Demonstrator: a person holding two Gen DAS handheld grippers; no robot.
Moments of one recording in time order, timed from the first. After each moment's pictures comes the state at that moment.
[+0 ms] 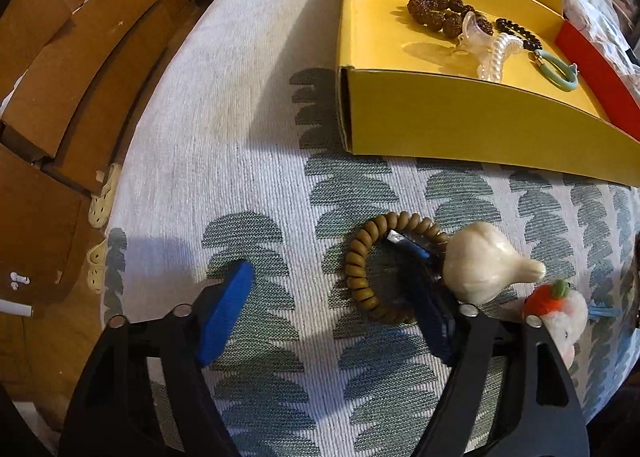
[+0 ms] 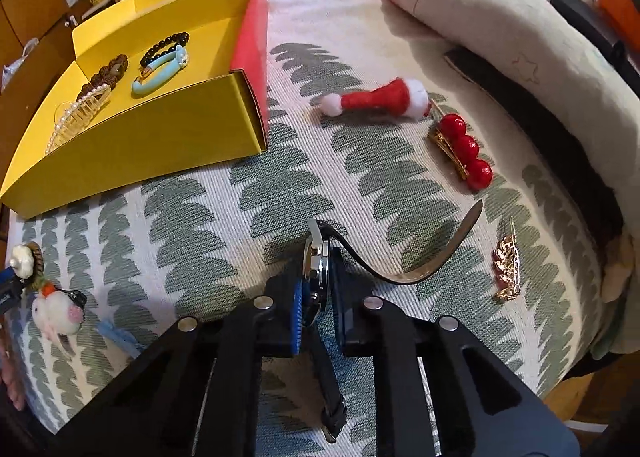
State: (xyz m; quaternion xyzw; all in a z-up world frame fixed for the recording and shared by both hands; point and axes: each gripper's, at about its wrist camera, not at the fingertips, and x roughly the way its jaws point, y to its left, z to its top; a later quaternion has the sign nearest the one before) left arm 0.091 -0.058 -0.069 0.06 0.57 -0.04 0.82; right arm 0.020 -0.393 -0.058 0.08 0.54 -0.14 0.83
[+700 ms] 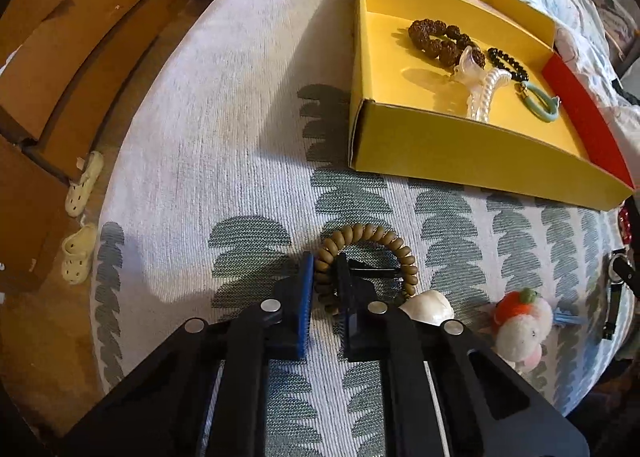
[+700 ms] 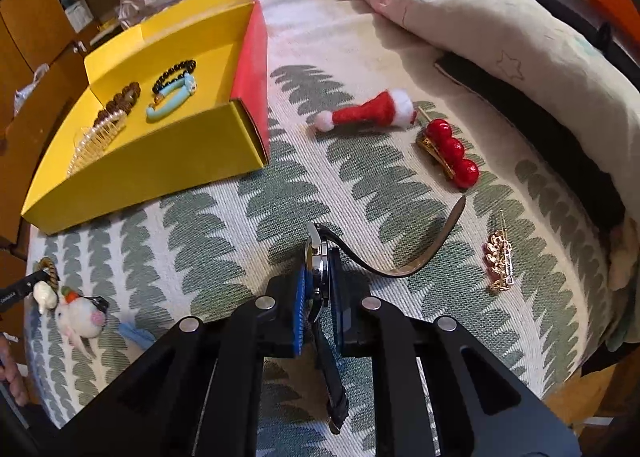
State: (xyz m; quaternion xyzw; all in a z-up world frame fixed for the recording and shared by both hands) left arm 0.094 -0.038 -0.051 0.00 0.57 -0.07 0.82; right arm 0.004 -0.401 -0.042 0.12 0.50 -0.13 0.85
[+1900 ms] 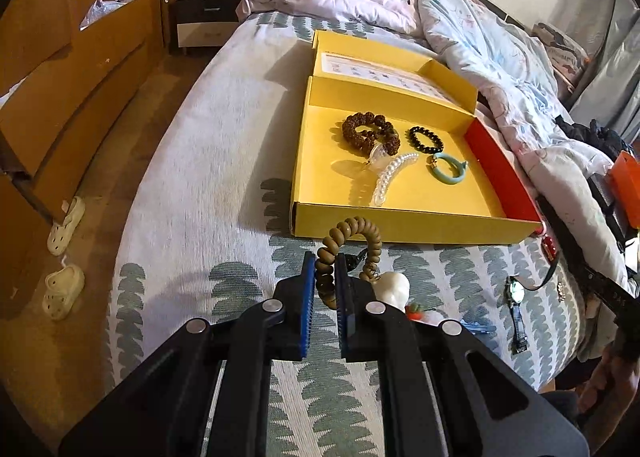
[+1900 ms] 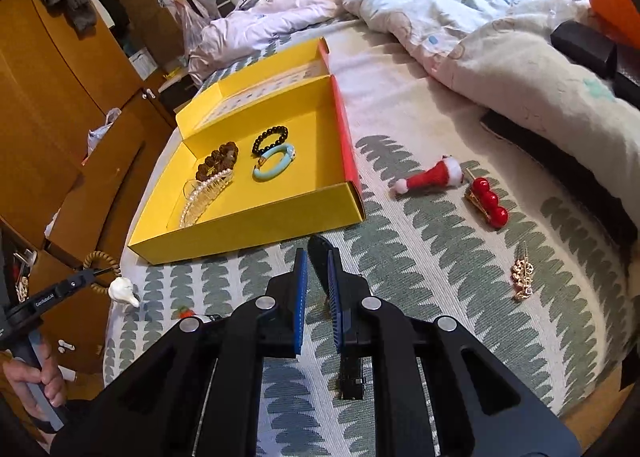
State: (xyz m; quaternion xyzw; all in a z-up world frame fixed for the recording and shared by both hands) left arm 0.059 -0.042 0.036 -0.04 0.46 -0.14 0.87; right arm -0.021 -0.382 0.029 0.18 0.41 -0.03 0.89
